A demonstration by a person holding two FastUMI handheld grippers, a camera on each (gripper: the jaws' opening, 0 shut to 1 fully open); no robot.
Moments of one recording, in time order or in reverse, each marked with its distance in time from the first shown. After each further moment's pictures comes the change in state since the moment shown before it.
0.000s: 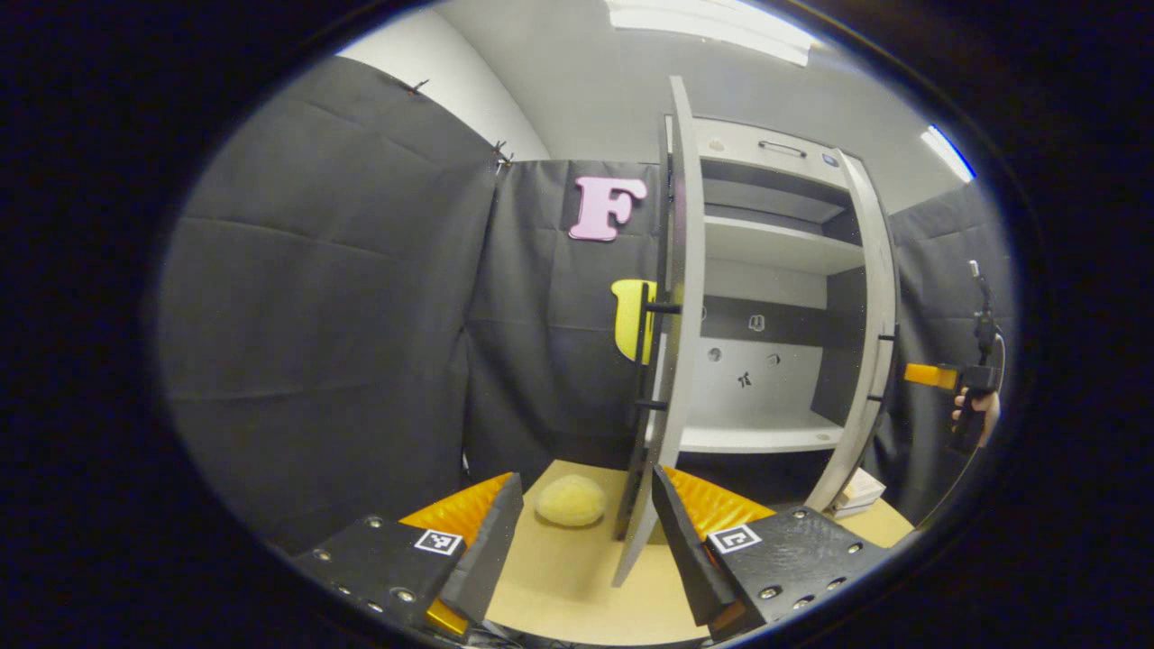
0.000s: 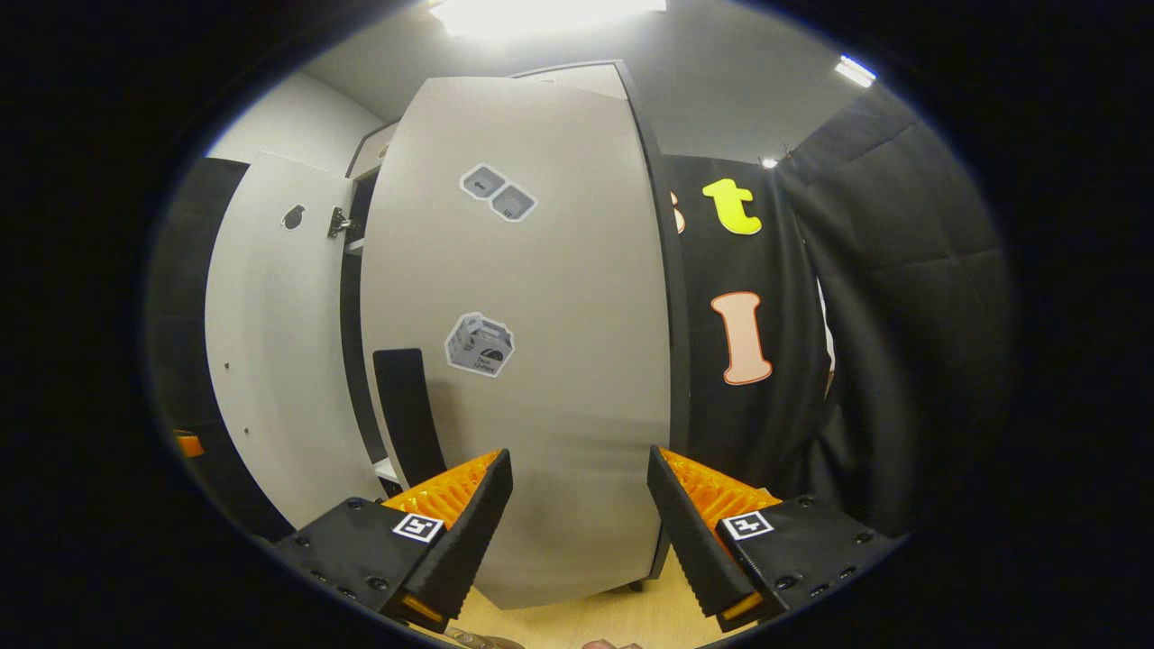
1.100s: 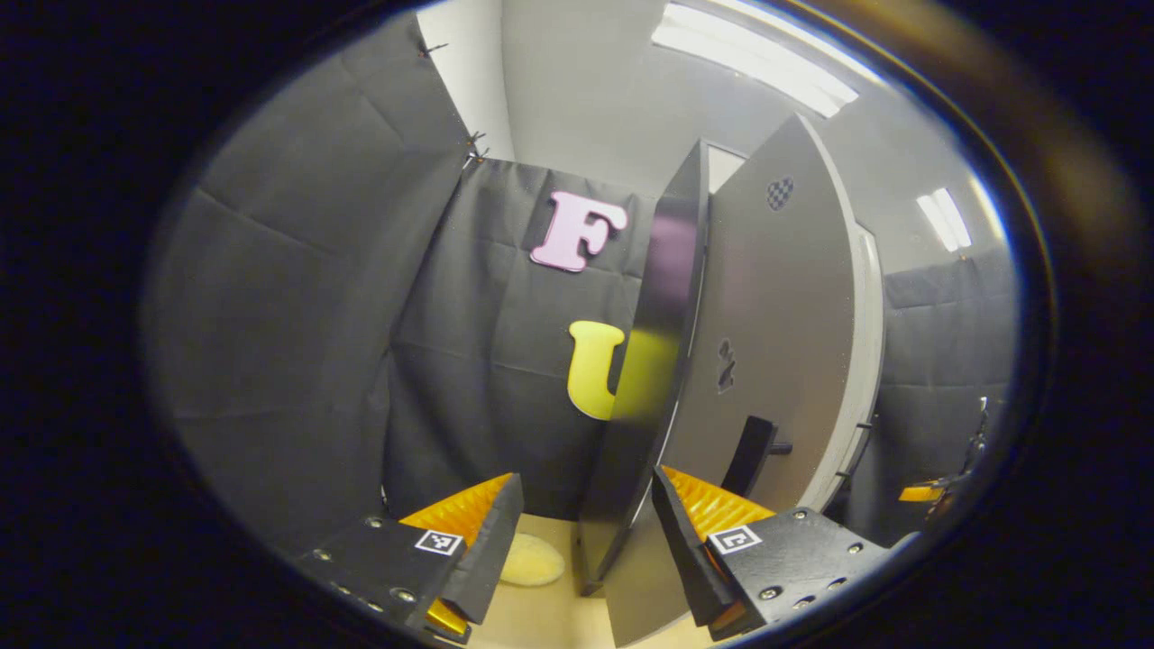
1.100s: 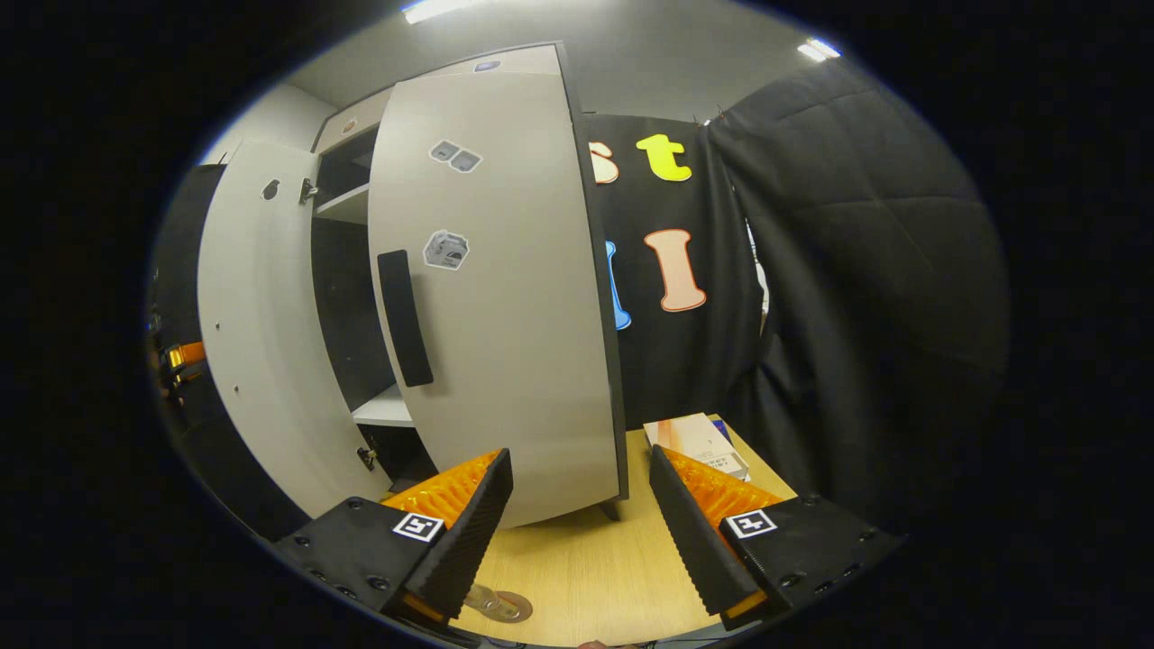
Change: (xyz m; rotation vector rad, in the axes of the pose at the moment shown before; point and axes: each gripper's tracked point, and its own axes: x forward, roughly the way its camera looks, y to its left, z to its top) left arm 0.159 0.022 0.083 -0.108 -0.047 -0.323; right arm -0.088 -0.021 -0.080 0.075 0.141 -0.188
